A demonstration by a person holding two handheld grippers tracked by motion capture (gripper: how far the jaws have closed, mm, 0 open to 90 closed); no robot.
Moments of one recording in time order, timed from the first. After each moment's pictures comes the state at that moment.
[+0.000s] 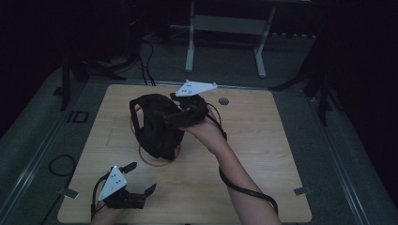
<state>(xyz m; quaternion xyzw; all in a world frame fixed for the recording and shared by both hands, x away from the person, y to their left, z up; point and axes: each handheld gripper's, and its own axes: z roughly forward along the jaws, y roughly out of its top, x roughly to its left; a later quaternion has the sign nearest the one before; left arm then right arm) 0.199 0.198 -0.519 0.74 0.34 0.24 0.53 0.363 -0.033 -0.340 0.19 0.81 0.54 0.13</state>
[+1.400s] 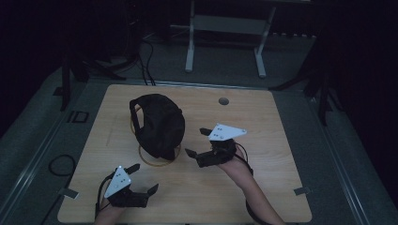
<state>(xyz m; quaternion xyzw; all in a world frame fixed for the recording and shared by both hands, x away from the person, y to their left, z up) 0.209 0.195 -0.543 0.74 0.35 0.22 0.53 0.317 -0.117 -0.437 0.20 0.82 0.52 0.15</state>
